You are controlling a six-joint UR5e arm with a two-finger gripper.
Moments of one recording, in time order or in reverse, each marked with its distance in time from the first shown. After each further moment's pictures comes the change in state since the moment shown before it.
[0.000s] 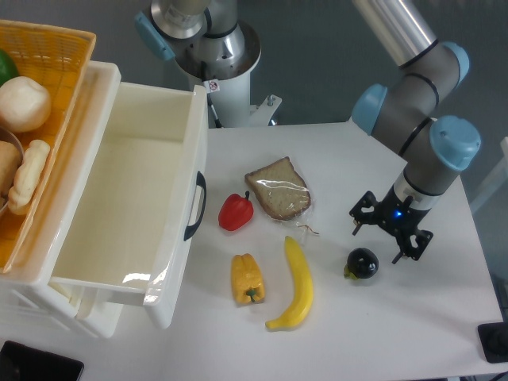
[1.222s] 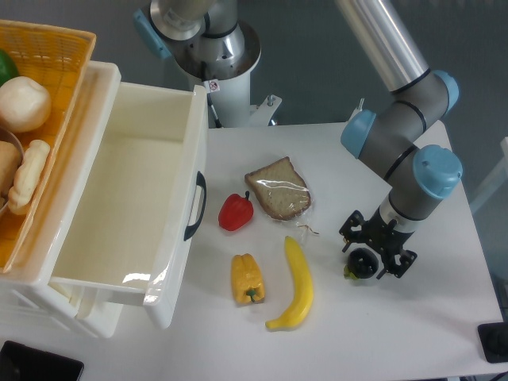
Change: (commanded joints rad) arm -0.044 -0.052 0.009 0.045 0.104 -0.005
